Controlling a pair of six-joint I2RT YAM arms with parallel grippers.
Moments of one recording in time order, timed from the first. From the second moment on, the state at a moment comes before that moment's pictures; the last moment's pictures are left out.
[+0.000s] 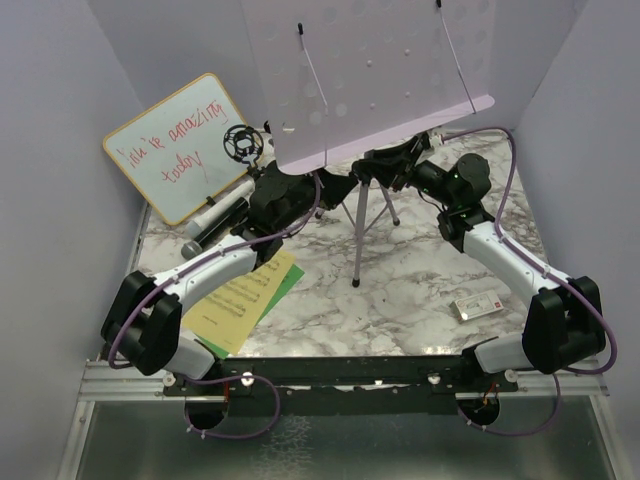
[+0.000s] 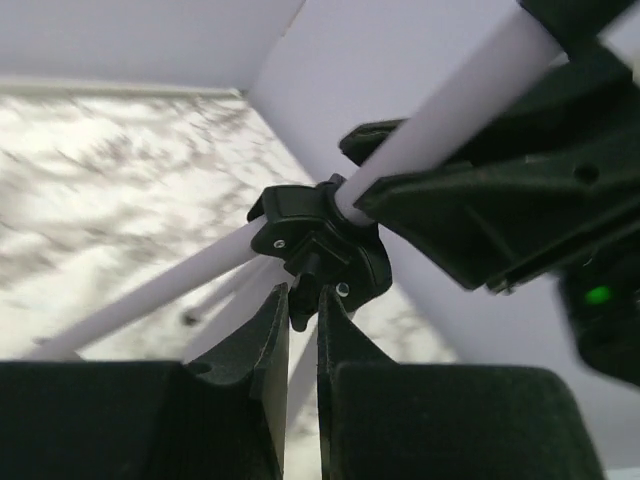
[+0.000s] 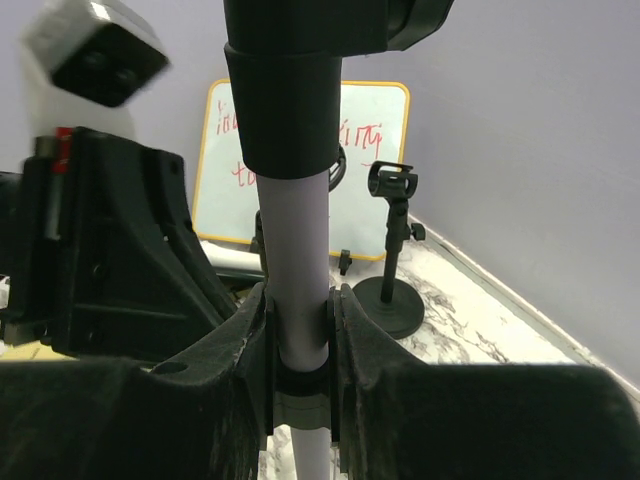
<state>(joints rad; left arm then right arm) -0.65 1.43 0.96 0.55 0.21 -0.52 0.35 1.40 0.98 0.69 -0.70 0.15</state>
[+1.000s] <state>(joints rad) -0.62 1.28 0.72 0.79 0.16 -0.26 0.36 1.41 1.00 0.69 -0.71 0.16</state>
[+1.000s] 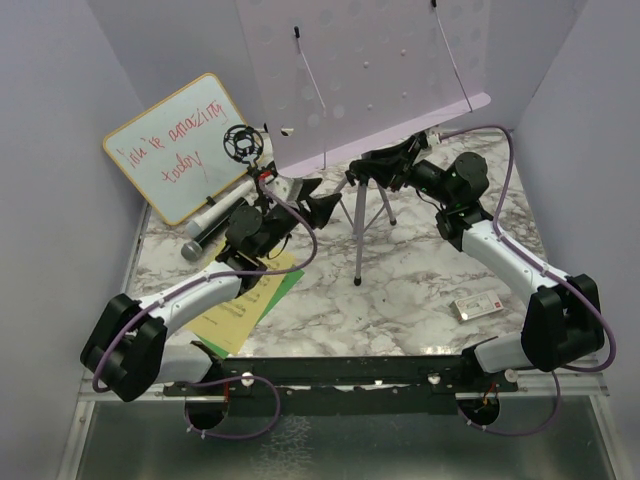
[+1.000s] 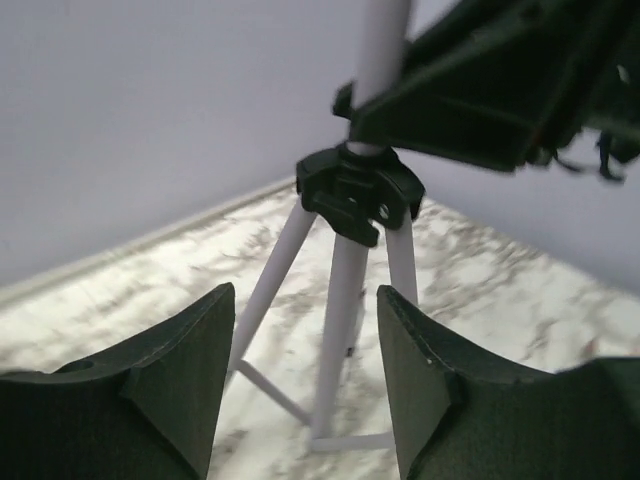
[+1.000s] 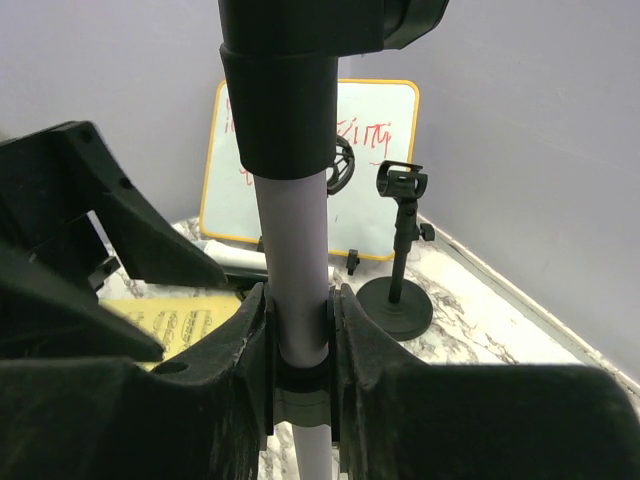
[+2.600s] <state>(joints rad) -0.74 1.44 0.85 0.75 0.22 0.96 0.35 1.41 1.00 0.68 -0.72 0.16</state>
